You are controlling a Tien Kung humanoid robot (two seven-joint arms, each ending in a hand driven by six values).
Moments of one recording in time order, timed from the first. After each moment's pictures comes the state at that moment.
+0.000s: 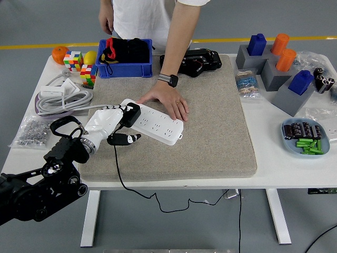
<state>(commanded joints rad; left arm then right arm) -0.57 0.35 -0.54 -1.20 1.83 0.39 0.29 -0.11 -0.27 1.17 0.42 -0.90 -0.08 -0.11</state>
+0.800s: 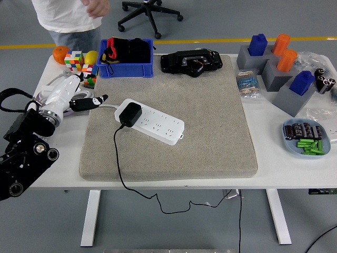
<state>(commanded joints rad) -0.49 0.39 -0.93 -1.19 1.70 0.26 0.29 -0.11 -0.27 1.17 0.42 -0.90 -0.08 -0.11</state>
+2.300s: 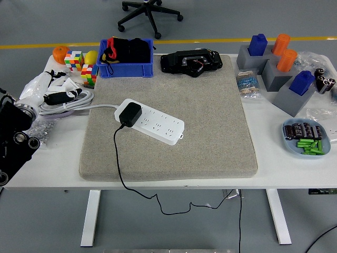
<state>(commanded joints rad) -0.51 0.43 -1.00 -1.10 1.68 0.22 0.33 -0.12 -0.27 1.18 0.42 -0.90 -0.08 -0.11</state>
